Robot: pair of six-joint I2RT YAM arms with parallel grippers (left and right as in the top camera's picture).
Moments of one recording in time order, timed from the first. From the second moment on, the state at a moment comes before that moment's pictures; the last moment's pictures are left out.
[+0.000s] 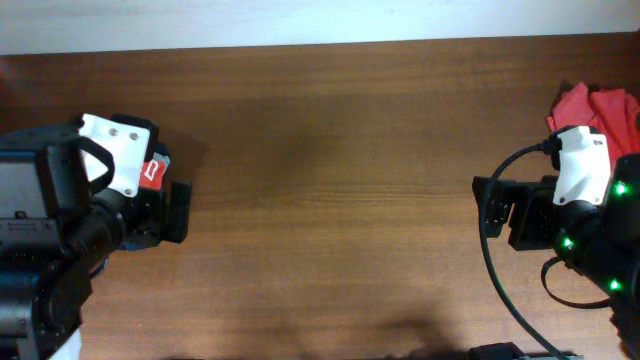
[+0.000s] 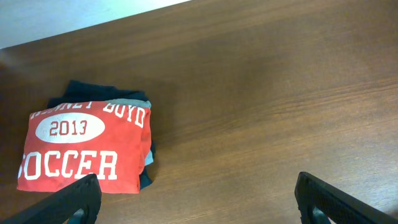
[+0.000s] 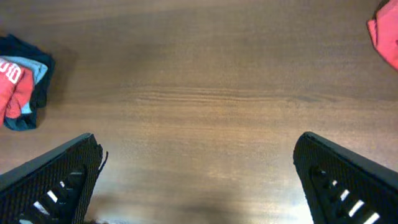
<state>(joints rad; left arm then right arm) -0.04 1.18 1.84 -1.46 0.06 0.18 0.09 1.03 1.71 -1.38 -0.11 0.17</state>
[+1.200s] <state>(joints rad) -0.04 1.18 1.84 -1.46 0.06 0.18 0.09 0.36 0.66 -0.72 0.12 0.16</state>
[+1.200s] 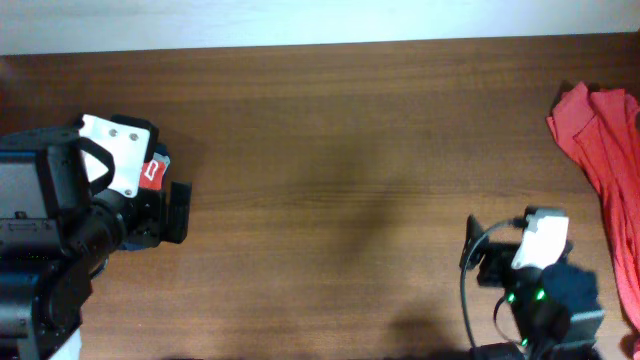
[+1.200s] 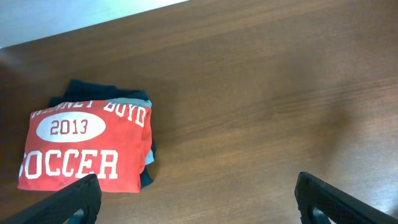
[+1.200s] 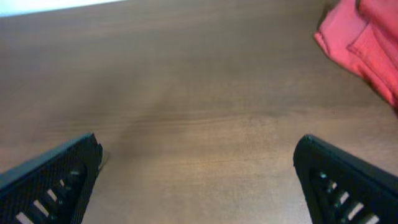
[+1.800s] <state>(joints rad) -0.04 1.18 1.84 -1.46 0.05 0.18 0.09 0.01 0.21 -0.60 0.12 0.16</state>
